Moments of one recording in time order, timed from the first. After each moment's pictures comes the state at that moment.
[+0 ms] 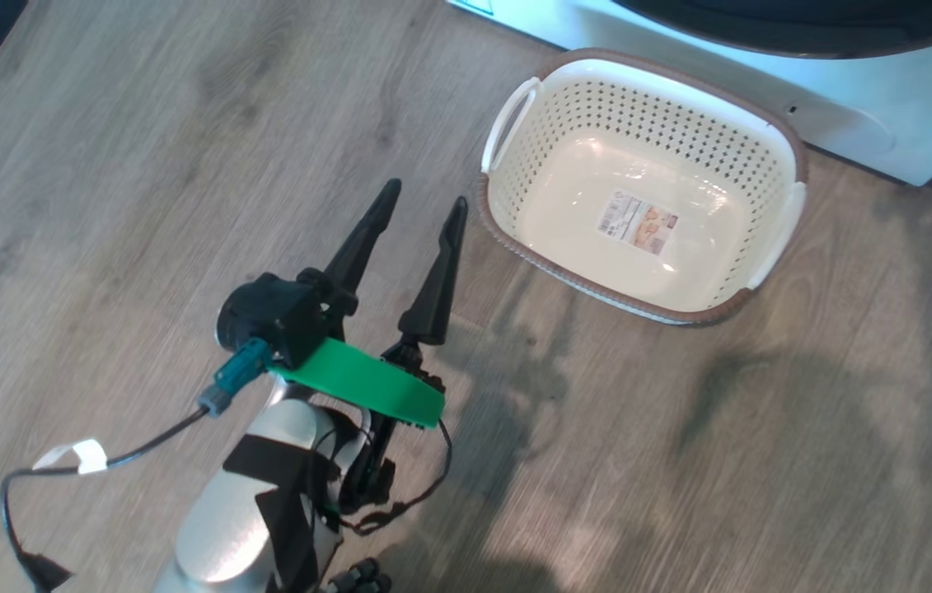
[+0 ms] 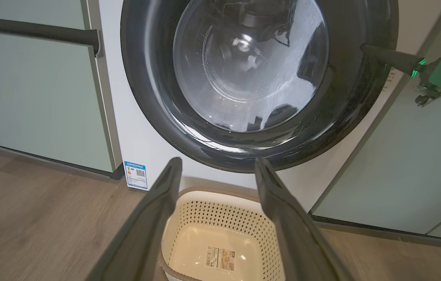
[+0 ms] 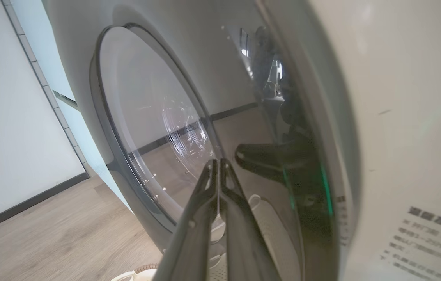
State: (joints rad) left arm -0.36 0.06 -0.31 0.04 -0.34 -0.04 -0.26; right arm -1.22 -0.33 0.44 0.86 0.45 0.13 -0.18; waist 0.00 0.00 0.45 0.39
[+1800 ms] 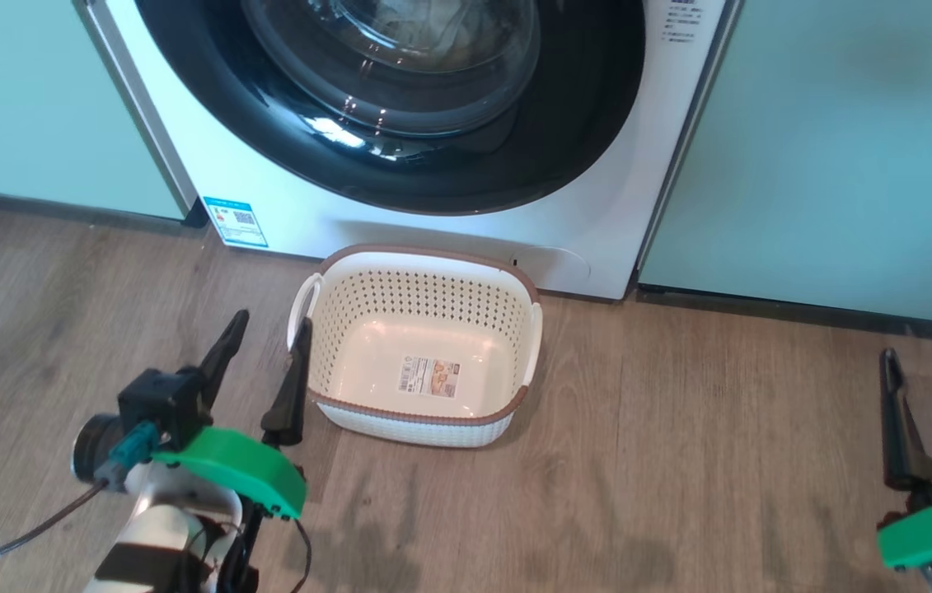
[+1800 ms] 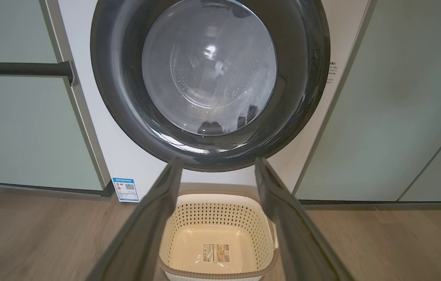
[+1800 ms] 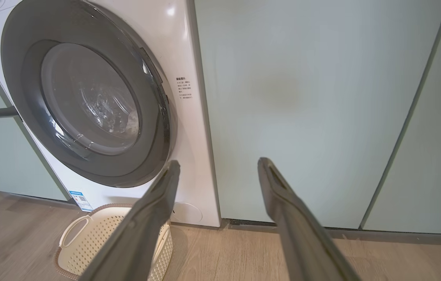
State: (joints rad) left arm -0.09 0.24 -0.17 0.00 -0.33 0.05 -0.13; right arm 0.04 -0.10 -0.08 -0.06 0.23 0.13 -0.08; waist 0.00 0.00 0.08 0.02
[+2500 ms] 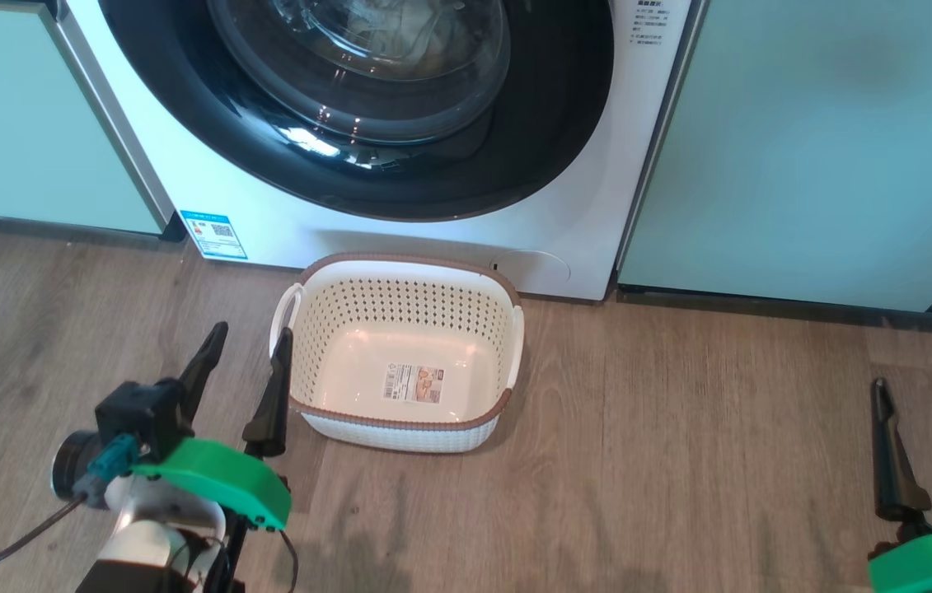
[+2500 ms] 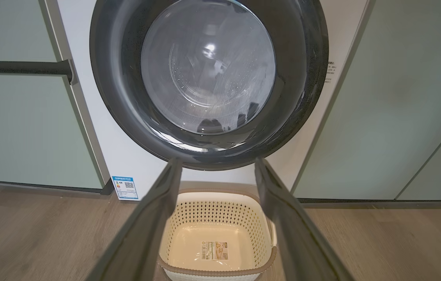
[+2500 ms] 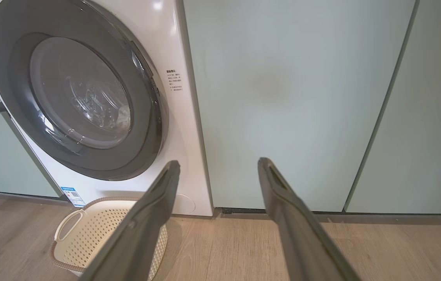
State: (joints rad) left arm -0.04 0.26 -0.14 -0.06 -0.34 0.08 -0.11; right arm 0.13 -0.05 -0.10 -0.16 0.19 0.13 -0.04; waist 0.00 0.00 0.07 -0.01
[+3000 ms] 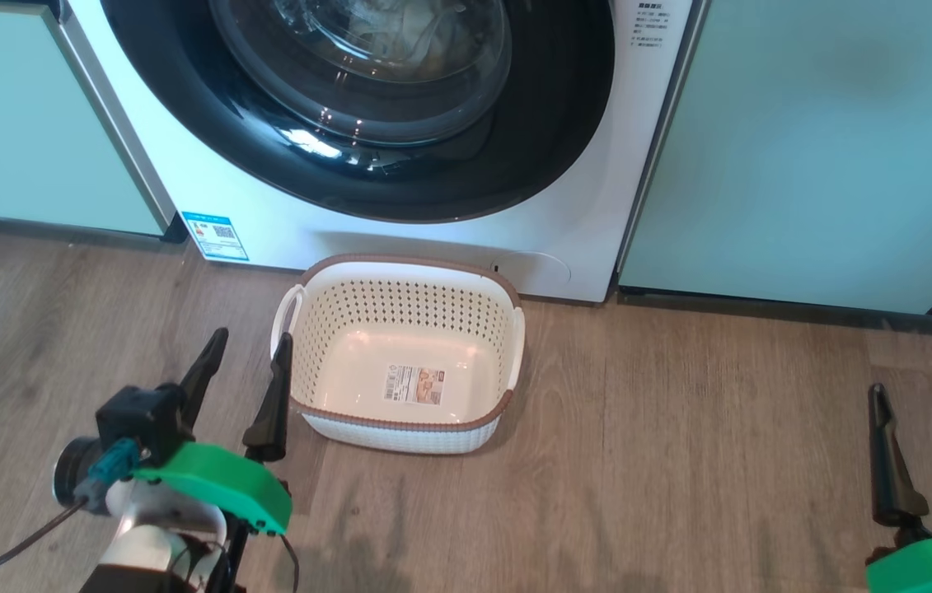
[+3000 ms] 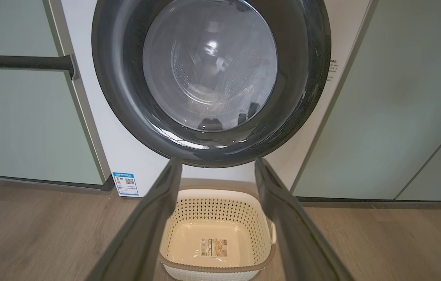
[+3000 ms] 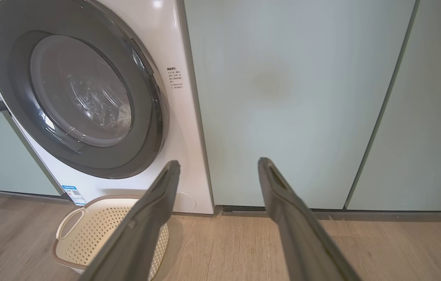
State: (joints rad) left arm -0.03 0.26 -0.14 -0.06 -0.35 0.09 -0.11; right arm 0.14 -0.05 -0.10 -0.16 0.18 0.13 -0.04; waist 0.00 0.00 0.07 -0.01
